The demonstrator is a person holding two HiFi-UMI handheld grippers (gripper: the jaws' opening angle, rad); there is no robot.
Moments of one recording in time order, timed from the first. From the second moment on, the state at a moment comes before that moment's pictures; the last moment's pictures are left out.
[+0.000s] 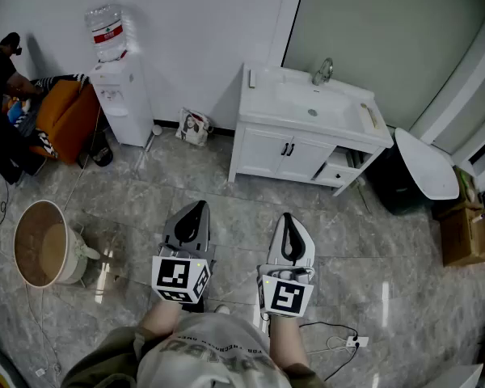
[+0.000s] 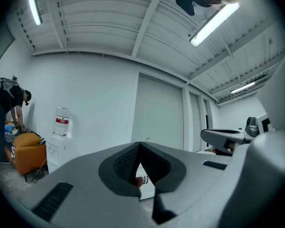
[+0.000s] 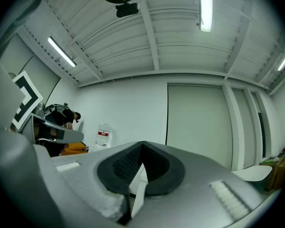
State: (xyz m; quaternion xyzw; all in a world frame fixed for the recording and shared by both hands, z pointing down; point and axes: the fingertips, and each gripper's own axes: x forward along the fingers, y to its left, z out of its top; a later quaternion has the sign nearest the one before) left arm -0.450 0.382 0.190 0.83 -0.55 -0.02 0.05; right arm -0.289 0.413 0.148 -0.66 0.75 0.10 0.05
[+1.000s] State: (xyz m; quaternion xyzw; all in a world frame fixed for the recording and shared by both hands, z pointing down) left arm -0.435 0.397 0.196 0.84 -0.54 -0.01 0.05; right arm -0.282 0.425 0.155 -0.64 0.76 0.09 0.07
